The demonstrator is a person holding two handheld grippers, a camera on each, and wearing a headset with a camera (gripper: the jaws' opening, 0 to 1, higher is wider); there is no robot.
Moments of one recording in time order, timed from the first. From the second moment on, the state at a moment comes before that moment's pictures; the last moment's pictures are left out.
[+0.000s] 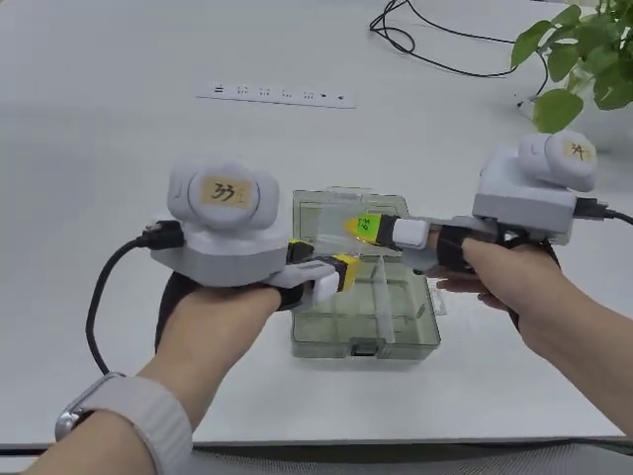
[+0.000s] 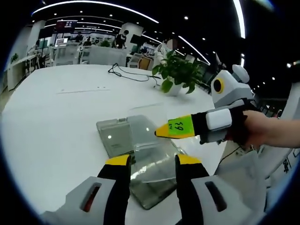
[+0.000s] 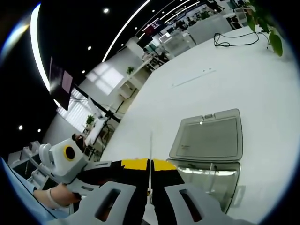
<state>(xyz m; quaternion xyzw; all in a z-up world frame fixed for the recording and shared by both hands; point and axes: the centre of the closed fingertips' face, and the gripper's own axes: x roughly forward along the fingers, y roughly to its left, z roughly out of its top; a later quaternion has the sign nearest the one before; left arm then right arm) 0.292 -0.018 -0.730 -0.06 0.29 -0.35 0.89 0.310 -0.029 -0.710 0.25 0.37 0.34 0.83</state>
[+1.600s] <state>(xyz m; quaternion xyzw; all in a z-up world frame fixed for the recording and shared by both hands) 0.266 0.030 -0.771 0.10 0.18 -0.55 0.81 0.288 -0.044 -0.785 0.15 0.66 0.11 0.73</state>
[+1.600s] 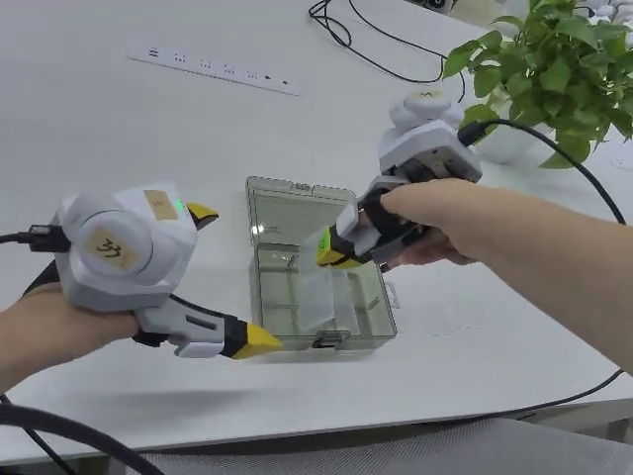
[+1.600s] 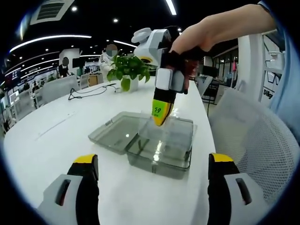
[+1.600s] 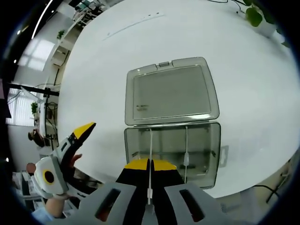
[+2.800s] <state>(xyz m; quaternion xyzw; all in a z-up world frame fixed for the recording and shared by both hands) 0.272 0.039 -0.779 0.06 0.20 -0.53 0.82 0.289 -0.044 -0.801 0.09 0.67 0.11 0.73</state>
